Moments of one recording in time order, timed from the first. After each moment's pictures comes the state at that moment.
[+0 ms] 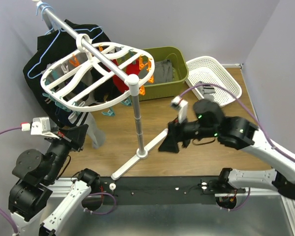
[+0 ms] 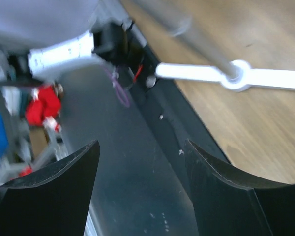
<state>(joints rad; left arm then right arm) -0.45 0.32 1.15 -0.85 -0.18 -0.54 0.90 1.03 1.32 -0.82 -0.37 0.52</state>
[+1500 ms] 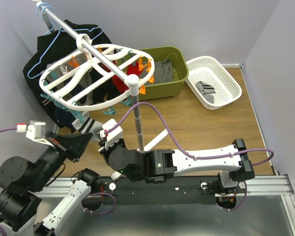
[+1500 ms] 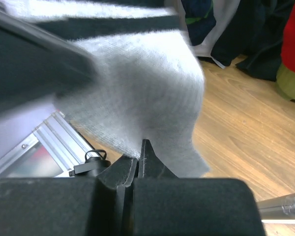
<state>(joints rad) -0.45 0.36 1.29 -0.92 0.13 -0.58 1.64 1.77 1.75 -0.27 0.82 0.32</state>
